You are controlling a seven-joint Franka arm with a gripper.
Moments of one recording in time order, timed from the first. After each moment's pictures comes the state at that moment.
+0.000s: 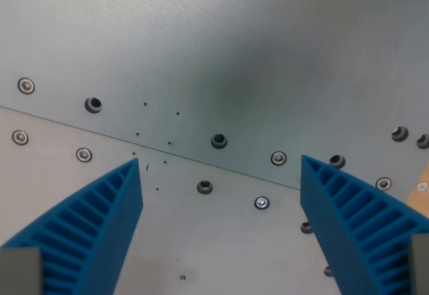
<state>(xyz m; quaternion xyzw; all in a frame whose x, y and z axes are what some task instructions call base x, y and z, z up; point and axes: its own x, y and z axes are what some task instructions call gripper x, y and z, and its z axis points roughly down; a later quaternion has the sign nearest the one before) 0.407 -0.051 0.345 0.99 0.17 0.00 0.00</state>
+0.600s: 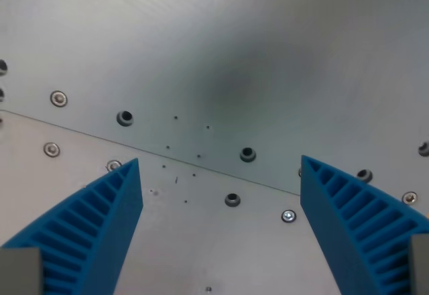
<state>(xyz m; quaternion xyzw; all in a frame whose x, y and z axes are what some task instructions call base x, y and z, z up) 0.414 -0.007 0.346 0.98 0.17 0.00 0.00</state>
